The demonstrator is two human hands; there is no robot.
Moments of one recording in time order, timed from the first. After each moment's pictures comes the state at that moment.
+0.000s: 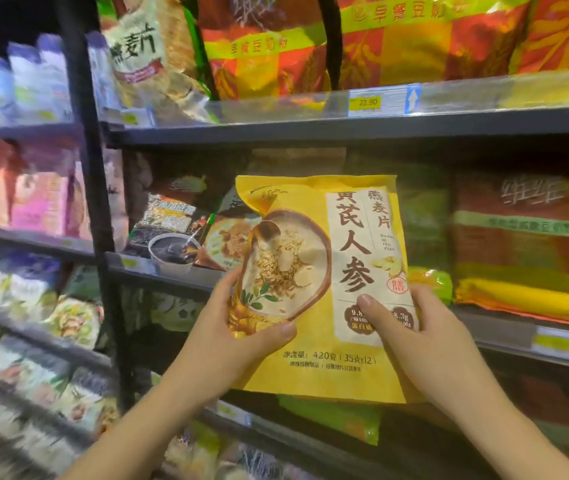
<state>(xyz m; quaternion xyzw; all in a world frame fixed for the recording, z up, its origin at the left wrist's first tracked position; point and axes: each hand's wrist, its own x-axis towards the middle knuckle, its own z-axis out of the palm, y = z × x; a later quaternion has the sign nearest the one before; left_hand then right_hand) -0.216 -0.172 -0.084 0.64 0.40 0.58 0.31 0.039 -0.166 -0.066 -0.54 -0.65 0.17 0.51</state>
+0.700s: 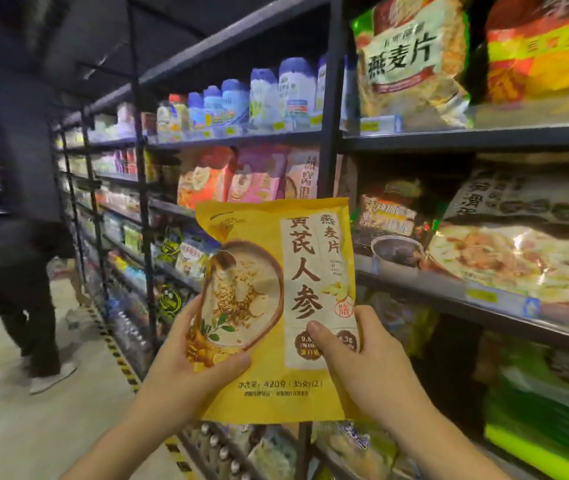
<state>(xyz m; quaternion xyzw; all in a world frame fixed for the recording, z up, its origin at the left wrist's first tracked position) -0.575 -0.341 -0.139 0.47 0.55 0.66 0.23 -0.346 -0.228 -0.105 -0.41 -0.76 0.32 0.39</state>
